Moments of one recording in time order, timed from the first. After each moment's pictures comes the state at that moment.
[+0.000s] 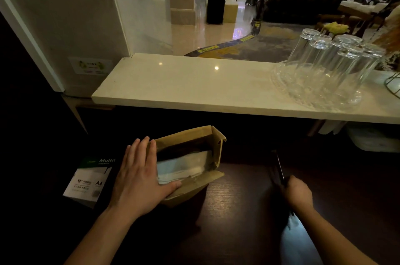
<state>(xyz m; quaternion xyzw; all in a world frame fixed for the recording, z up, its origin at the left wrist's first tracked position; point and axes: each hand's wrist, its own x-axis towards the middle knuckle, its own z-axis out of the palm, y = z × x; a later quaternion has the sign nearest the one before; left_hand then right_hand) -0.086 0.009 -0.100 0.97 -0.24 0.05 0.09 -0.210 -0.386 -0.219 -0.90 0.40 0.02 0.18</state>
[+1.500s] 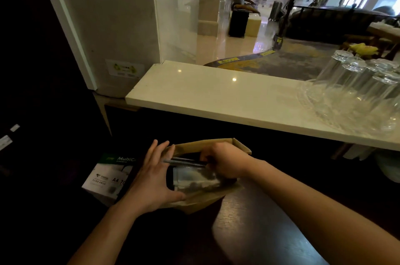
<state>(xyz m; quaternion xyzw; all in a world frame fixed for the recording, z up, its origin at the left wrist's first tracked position) -0.062 0.047 -0.120 0.94 -0.25 -0.01 0.23 -0.079 -0.185 -0.045 -0.97 -0.15 0.10 0.17</state>
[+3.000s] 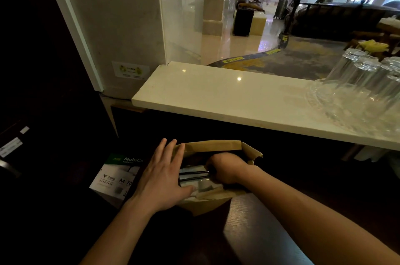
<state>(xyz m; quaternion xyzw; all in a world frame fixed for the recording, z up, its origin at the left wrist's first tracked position) -0.056 0.035 -0.121 0.96 -0.24 0.03 0.12 -0.055 -0.181 -0.110 -0.98 -0.11 0.13 0.08</state>
